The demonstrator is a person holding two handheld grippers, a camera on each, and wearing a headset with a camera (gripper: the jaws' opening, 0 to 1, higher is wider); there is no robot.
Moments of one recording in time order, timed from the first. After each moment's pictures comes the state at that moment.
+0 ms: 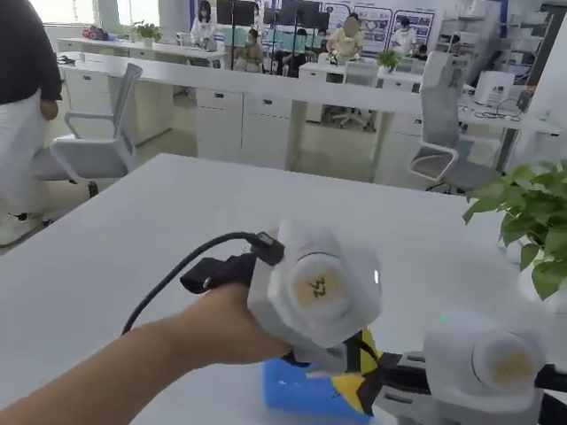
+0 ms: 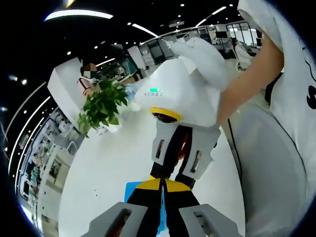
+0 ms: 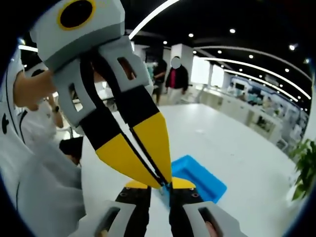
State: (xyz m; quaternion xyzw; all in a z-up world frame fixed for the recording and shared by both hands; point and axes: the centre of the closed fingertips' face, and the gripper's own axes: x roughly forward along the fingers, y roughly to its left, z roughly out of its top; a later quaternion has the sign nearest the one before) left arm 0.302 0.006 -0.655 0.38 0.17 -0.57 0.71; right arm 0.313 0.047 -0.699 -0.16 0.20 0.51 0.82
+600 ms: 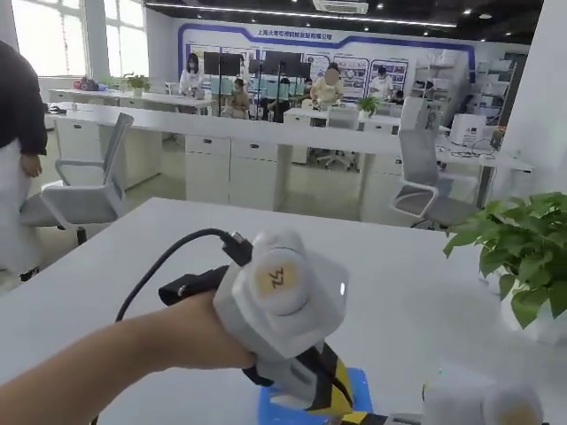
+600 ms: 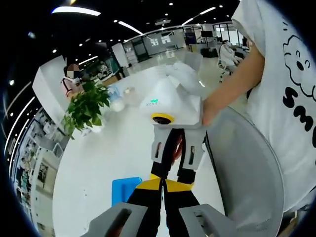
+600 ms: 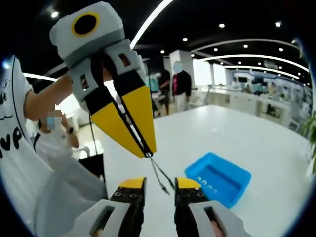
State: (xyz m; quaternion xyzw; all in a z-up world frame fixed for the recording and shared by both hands) left arm 0.263 0.017 -0.641 0.38 0.19 -0.61 0.66; right arm 0.276 0.052 -0.702 -0.06 0.21 0.54 0.81
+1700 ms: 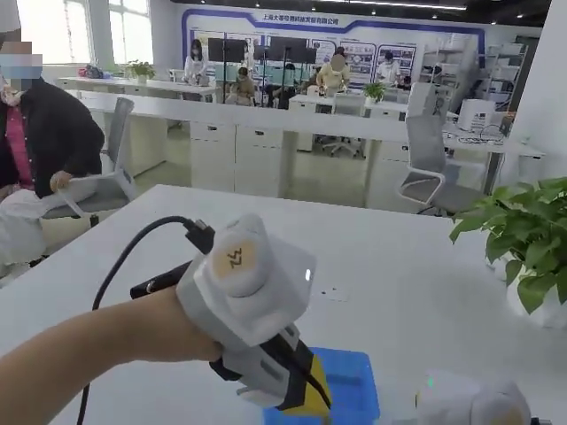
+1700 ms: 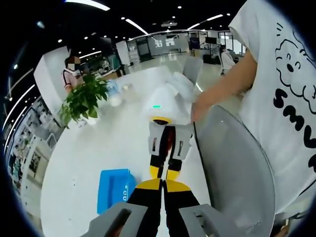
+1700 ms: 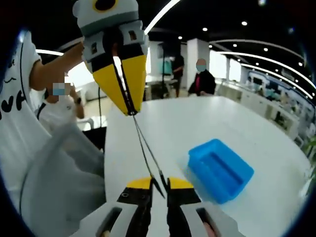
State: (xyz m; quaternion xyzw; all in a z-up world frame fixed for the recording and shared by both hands) left arm 0.246 0.037 -0.663 0.34 0.23 -0.63 0.67; right arm 0.260 0.038 -0.749 -0.18 0.24 0.57 0.76
